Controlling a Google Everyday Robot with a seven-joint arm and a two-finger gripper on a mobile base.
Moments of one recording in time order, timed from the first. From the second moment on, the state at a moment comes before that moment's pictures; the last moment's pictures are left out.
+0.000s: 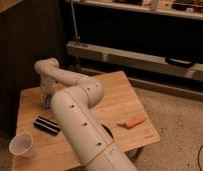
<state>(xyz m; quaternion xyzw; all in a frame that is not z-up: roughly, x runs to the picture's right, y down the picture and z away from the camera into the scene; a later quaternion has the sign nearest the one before) -0.344 0.065 0.945 -0.40 0.16 0.57 0.70</state>
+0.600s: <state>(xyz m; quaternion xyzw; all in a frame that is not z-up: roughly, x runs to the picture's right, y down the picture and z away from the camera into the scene) -0.296 0.051 0.899 -0.40 0.11 0.58 0.70</state>
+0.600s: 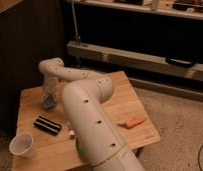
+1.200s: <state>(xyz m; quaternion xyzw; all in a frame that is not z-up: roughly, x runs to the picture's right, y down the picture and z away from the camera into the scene) -0.184 0.050 0.812 -0.38 0.06 0.61 0.69</state>
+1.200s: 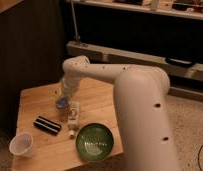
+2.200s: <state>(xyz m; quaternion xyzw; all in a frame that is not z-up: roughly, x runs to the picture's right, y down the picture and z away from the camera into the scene) -0.096 0.153 0.737 -0.43 0.12 0.60 0.67</state>
